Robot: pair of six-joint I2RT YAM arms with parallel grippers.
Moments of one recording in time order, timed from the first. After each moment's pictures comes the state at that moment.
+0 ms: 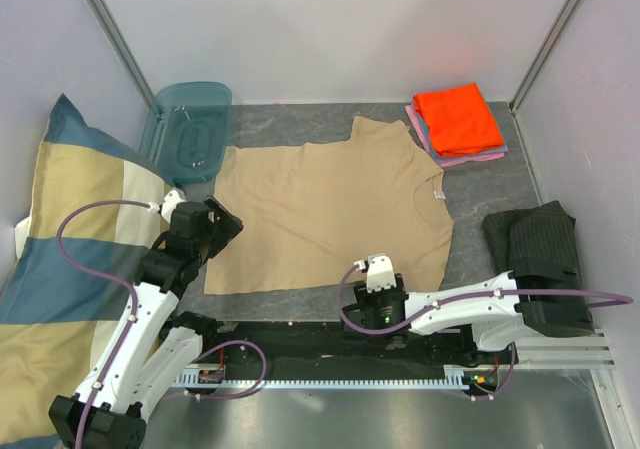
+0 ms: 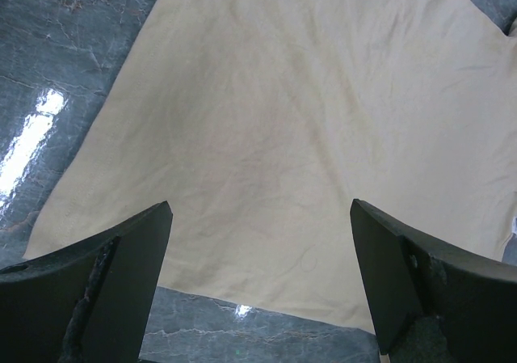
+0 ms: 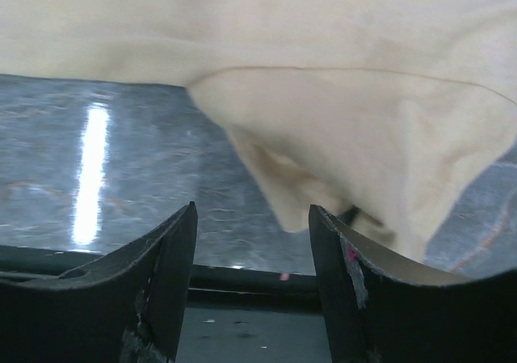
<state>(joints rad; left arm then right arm) -0.25 0.71 0.68 -0.70 -0.26 -0.89 1.53 1.41 0.71 -0.84 0.81 1.30</state>
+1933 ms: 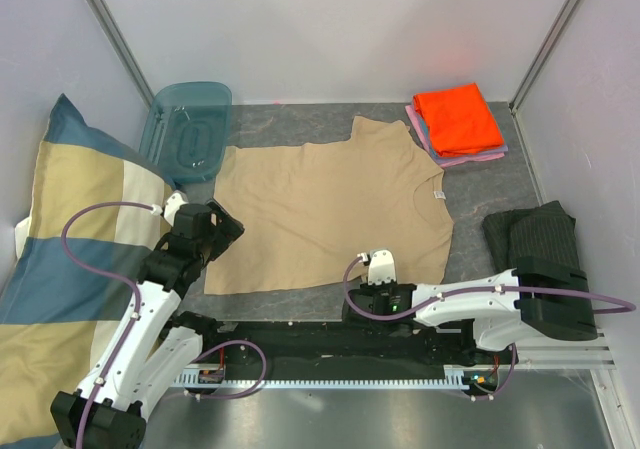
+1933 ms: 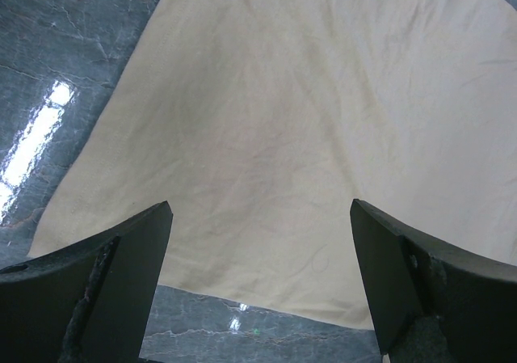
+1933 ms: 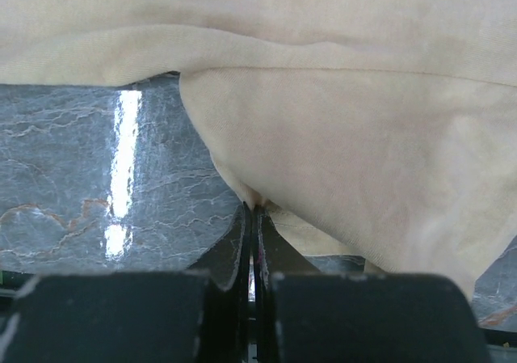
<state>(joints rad) -0.25 0.72 0.65 -0.69 -0.26 -0.89 1.41 1.39 0.63 -0.58 0.69 1.15</state>
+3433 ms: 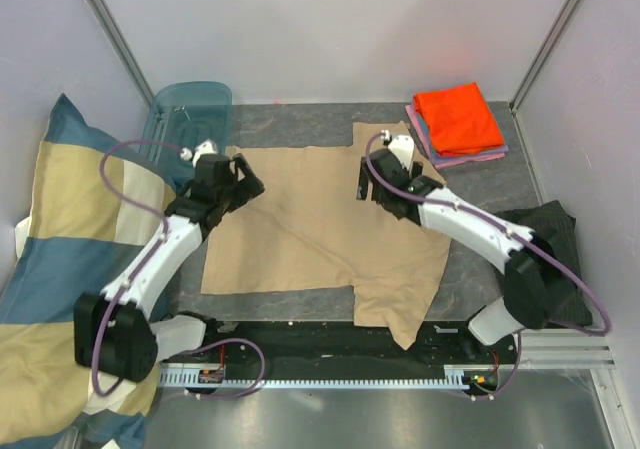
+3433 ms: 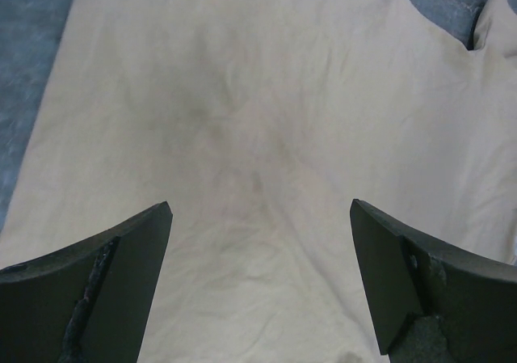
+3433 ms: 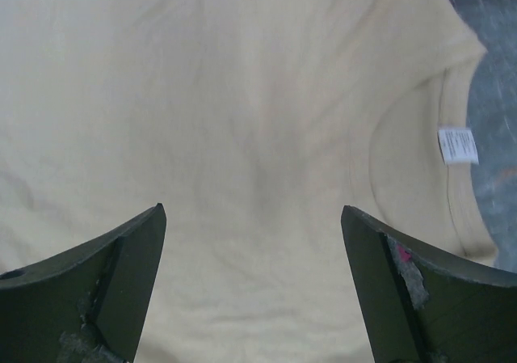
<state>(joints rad) -0.25 1.17 0.86 -0.38 -0.17 -0.70 0.69 1.49 1.11 -0.45 0.58 0.62</state>
